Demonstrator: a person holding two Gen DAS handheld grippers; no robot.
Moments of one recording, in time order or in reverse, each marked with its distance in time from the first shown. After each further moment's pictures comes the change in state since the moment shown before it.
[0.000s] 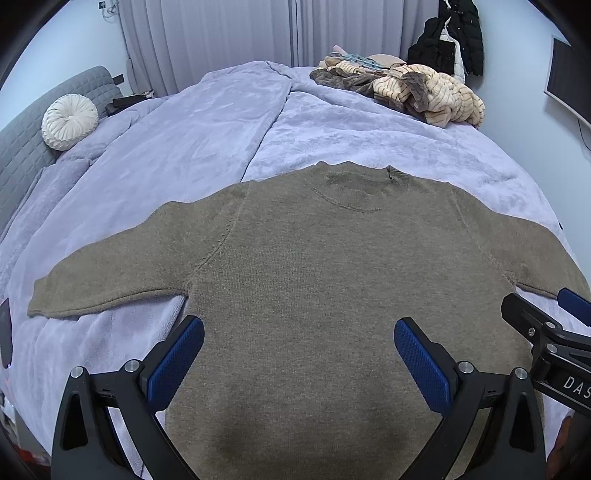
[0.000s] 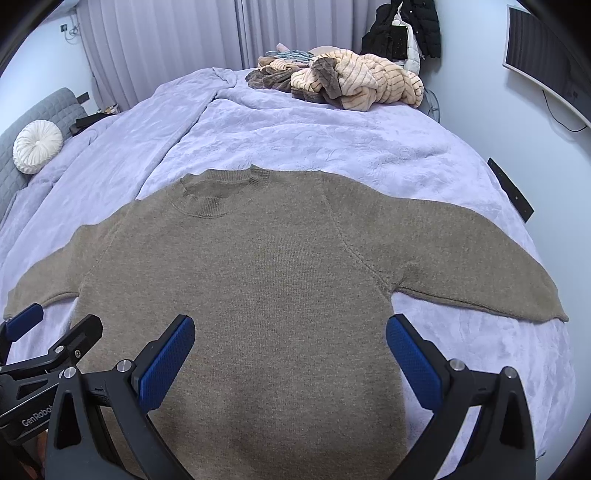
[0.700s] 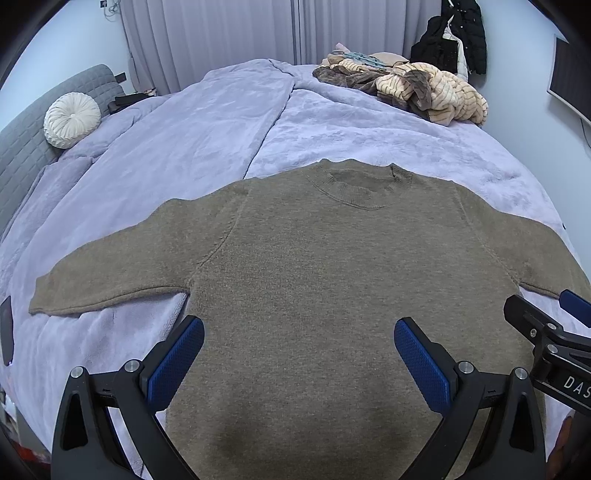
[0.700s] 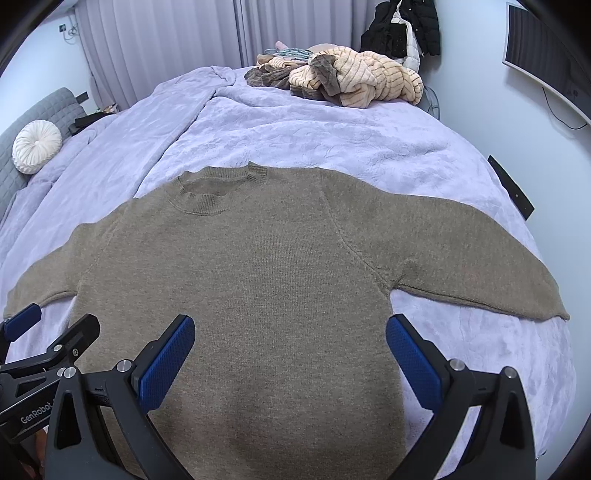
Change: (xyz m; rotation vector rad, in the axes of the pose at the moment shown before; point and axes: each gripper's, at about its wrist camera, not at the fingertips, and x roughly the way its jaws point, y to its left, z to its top) left arm 0.002 -0.001 -0.001 -0.004 0.006 0.010; right arm 0.002 0.001 -0.002 -0.004 0.005 -0.005
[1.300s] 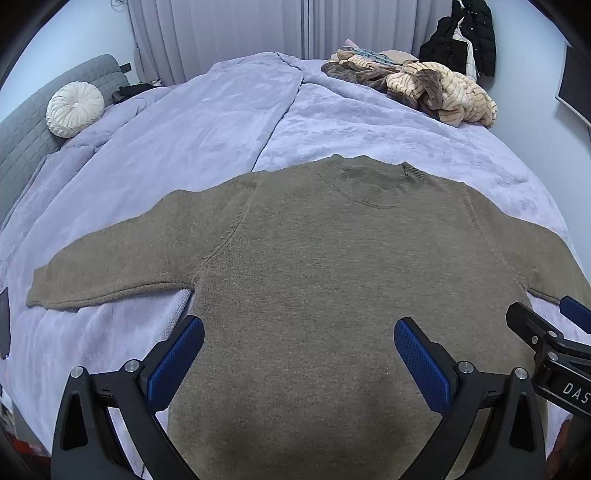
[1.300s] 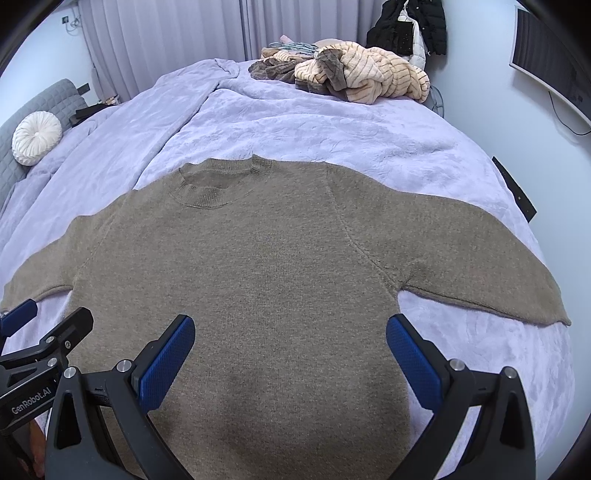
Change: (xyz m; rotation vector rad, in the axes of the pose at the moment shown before) left arm 0.012 0.013 0.002 -0.034 0.022 0.000; right arm 0.013 0.003 0.001 -0.025 0.024 -0.007
